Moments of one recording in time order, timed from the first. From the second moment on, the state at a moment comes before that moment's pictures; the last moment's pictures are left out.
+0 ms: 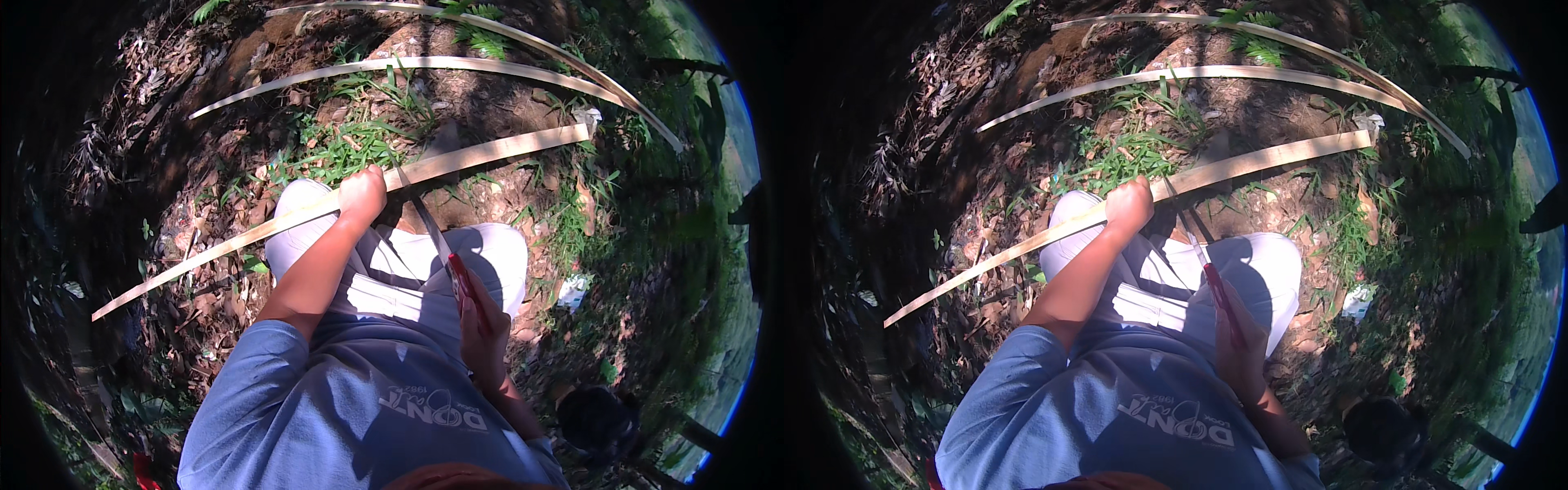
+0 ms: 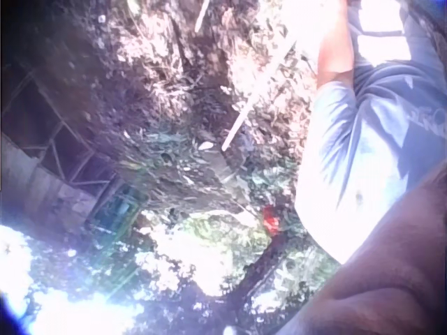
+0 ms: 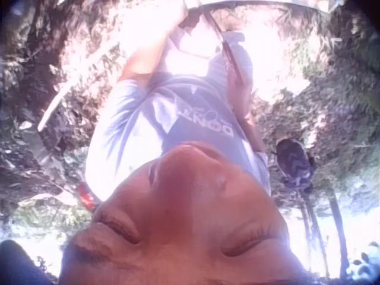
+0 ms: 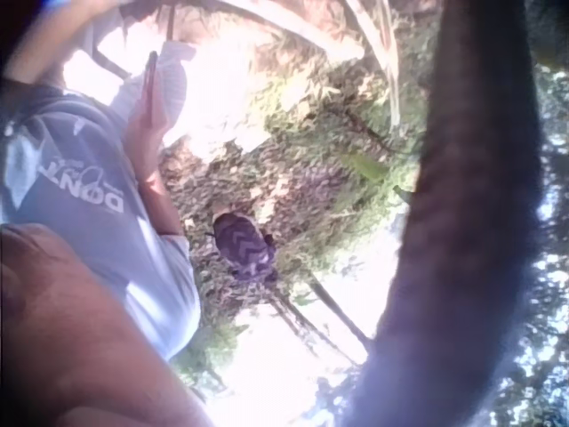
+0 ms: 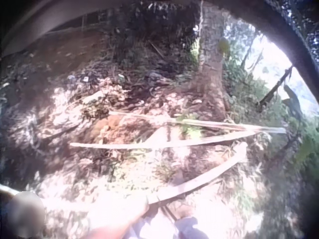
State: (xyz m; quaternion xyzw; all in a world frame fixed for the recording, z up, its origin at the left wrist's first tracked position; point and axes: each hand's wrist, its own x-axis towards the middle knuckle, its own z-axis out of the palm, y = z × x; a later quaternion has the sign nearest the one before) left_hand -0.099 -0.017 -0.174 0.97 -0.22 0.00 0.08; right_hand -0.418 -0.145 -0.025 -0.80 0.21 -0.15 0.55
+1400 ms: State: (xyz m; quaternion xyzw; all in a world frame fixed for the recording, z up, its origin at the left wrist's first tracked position) left_hand -0.094 -0.017 -0.156 0.97 -0.21 -0.11 0.05; right_hand -0.465 -0.127 -0.021 -0.78 0.25 -0.12 0.56
